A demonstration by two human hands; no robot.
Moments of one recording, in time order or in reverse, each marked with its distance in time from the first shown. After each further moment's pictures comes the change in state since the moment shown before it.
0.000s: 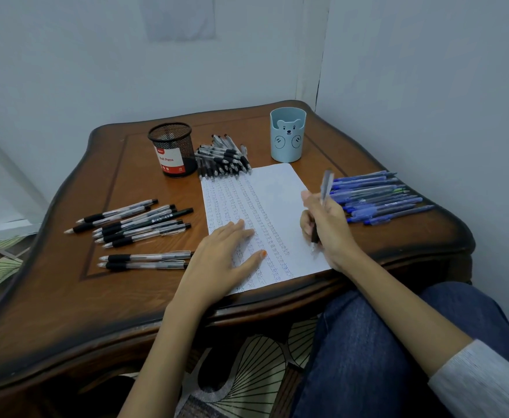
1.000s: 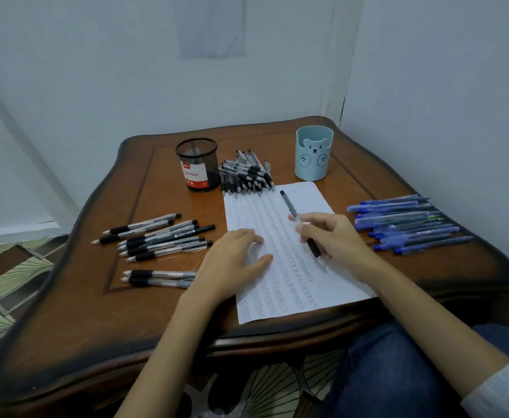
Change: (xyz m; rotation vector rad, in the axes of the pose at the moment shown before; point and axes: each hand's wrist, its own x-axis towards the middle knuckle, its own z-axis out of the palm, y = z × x) left_hand 0.032 -0.010 -0.021 0.085 -0.037 -0.032; right_hand 0.024 -0.014 0.013 -0.244 -0.252 0.030
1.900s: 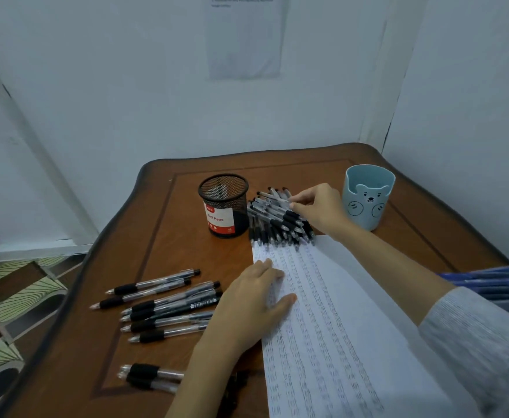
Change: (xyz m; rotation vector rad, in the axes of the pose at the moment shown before) left_hand 0.061 -0.046 -0.007 -0.087 -0.005 -0.046; right_hand 0.205 -0.041 0.044 -0.515 0.154 -0.178
